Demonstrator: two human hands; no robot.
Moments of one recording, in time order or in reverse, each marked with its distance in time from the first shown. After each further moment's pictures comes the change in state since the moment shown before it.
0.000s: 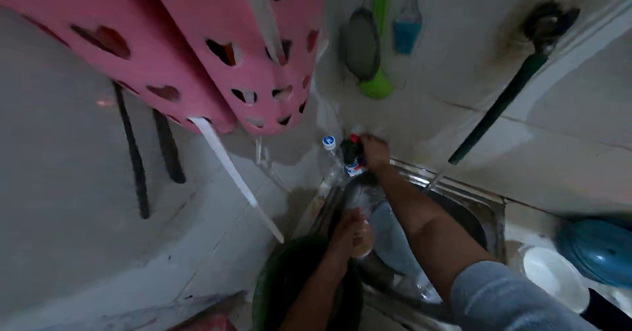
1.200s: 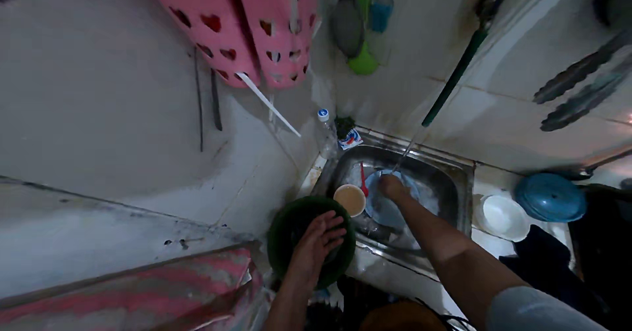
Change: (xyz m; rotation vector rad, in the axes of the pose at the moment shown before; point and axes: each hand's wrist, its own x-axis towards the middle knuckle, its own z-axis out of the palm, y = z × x) left_hand -0.140 -0.033 -0.040 -0.181 0.003 0.120; right_hand -0.195 0.040 -0.005 0.161 -0.550 0.396
